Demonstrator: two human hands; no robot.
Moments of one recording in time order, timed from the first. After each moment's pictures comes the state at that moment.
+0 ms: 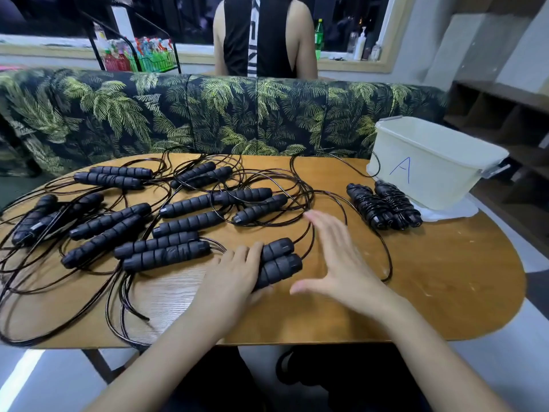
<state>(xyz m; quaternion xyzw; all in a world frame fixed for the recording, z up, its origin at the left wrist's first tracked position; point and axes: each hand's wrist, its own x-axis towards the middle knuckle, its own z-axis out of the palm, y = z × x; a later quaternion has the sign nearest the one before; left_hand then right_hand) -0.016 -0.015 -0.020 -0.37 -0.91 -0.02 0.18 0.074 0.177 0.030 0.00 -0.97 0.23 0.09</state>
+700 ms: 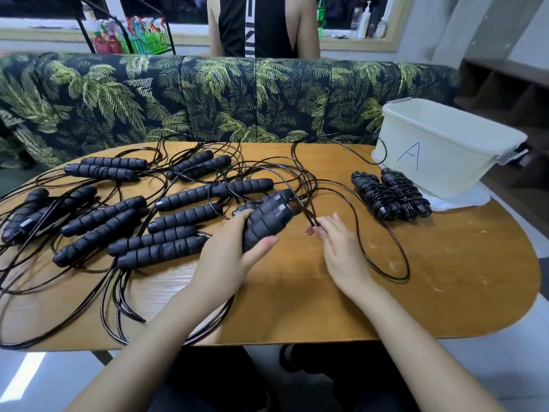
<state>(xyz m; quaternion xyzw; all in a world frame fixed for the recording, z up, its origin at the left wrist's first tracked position) -0.025 -0.011 0.020 -0.30 -0.86 -0.41 0.05 0.029 0.193 -0.025 -0.03 -0.90 0.35 0.27</state>
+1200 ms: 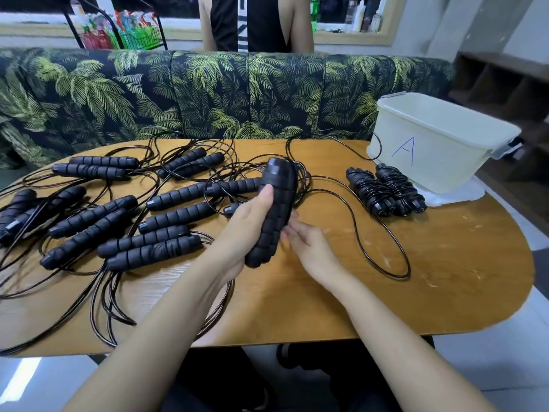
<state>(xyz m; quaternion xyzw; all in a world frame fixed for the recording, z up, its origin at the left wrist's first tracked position) -0.033 0.036 0.047 -0.17 -0.65 -0.70 -0.26 0.012 0.169 -0.019 -0.01 -0.81 0.58 0.12</state>
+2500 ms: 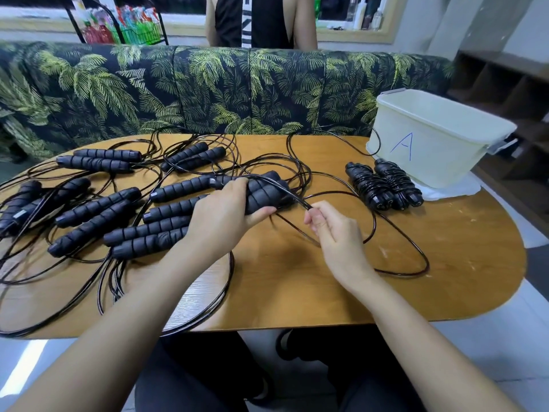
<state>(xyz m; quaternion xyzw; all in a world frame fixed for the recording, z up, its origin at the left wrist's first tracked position) -0.058 0.007 0.038 -0.28 -0.93 -0.17 0.16 0.052 0.176 0.006 -0.04 -0.88 0.39 0.29</state>
